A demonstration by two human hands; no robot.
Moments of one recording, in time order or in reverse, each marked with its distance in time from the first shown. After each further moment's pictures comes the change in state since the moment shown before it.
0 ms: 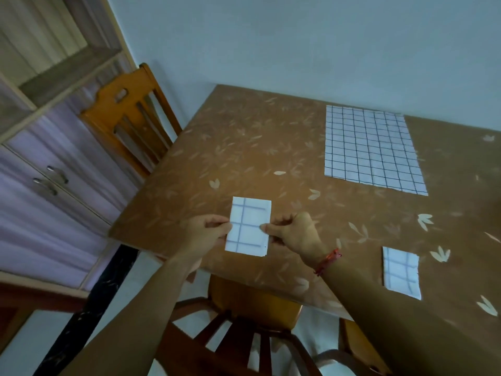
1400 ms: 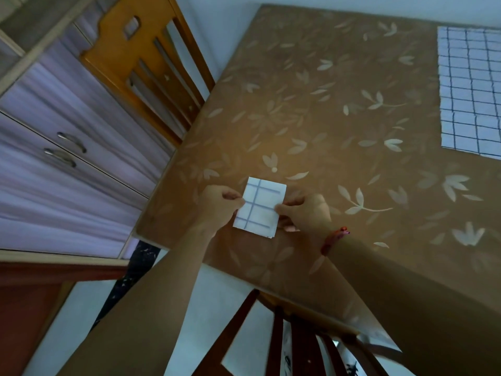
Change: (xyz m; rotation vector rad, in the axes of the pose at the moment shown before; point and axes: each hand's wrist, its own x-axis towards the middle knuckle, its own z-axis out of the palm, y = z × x) left_hand 0.195 -0.081 -0.087 0.384 0.110 -0.005; right_hand 0.175 0.040 0.154 0.026 0.012 0.313
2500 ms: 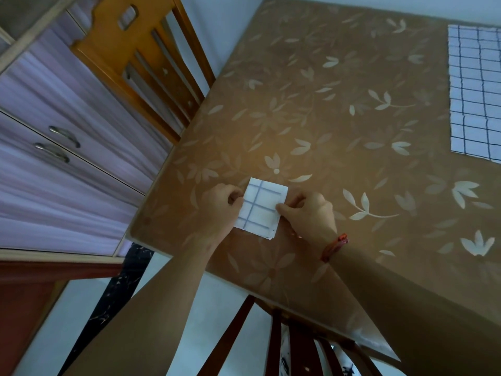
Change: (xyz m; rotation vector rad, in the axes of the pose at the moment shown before) left_hand 0.003 -0.010 0.007 0.268 0.102 0.313; right_hand 0.008 0.002 0.003 -0.310 0.168 -0.190
